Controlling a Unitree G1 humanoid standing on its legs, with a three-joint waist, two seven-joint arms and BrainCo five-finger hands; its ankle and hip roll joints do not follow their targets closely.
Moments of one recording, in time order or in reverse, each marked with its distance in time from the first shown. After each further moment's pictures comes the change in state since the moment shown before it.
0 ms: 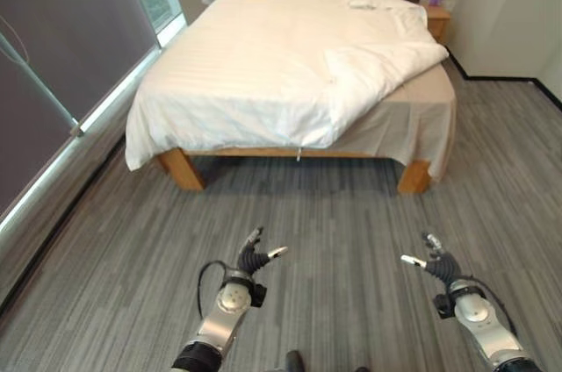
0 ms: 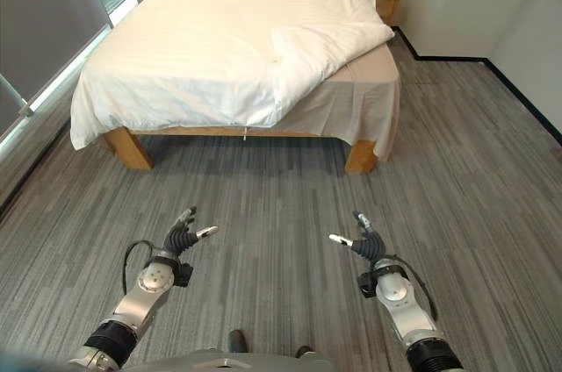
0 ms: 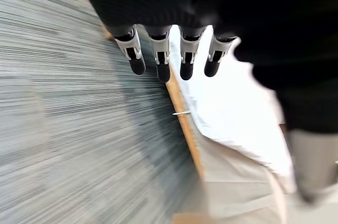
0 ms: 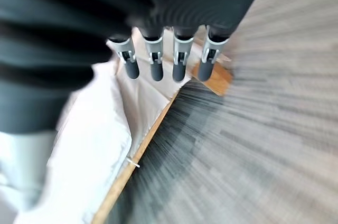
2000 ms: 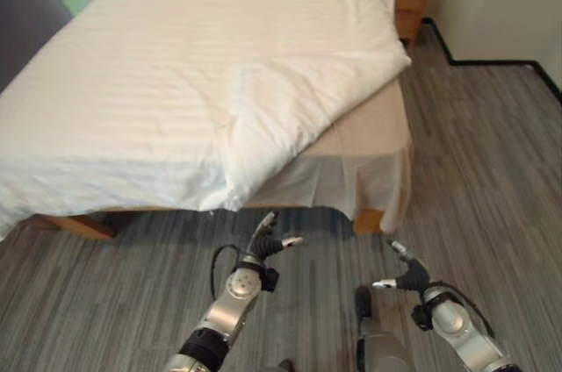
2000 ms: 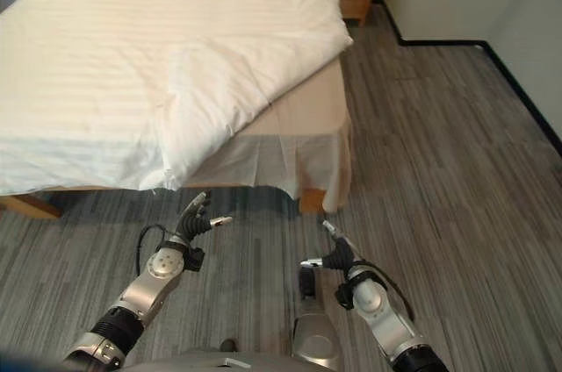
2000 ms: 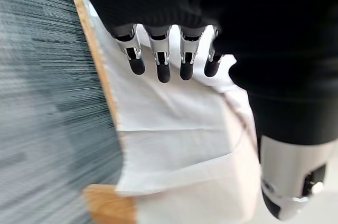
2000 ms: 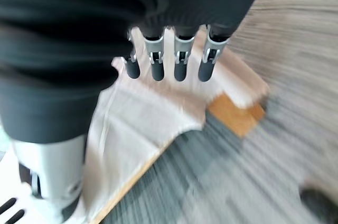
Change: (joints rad) left arm 0.008 -0.044 -0.066 -0.043 -0.098 -0.017 -0.017; right arm 0.004 0.041 0.136 -0.041 -0.098 0.023 0.010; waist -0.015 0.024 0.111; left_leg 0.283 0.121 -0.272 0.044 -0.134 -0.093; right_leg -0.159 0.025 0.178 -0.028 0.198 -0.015
